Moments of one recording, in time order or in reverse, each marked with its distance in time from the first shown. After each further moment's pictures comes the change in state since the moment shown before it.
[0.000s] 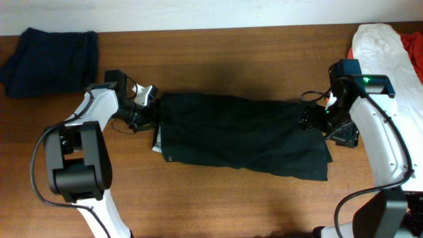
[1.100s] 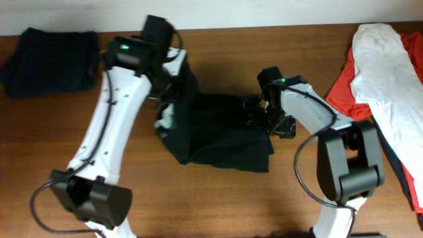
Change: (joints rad) left arm -0.391 -0.192 0.632 -0.565 -0.512 -0.207; right arm 0.322 0.389 -0.002 0.346 -0.068 0.129
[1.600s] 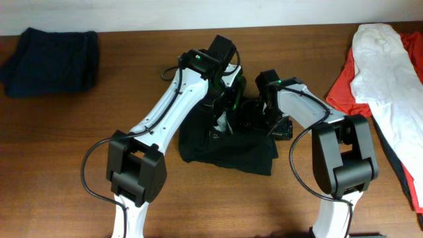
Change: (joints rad) left arm -0.210 0.264 0.000 0.236 0.159 -0.091; right arm 0.000 0.050 0.000 0.025 -0.020 -0.014
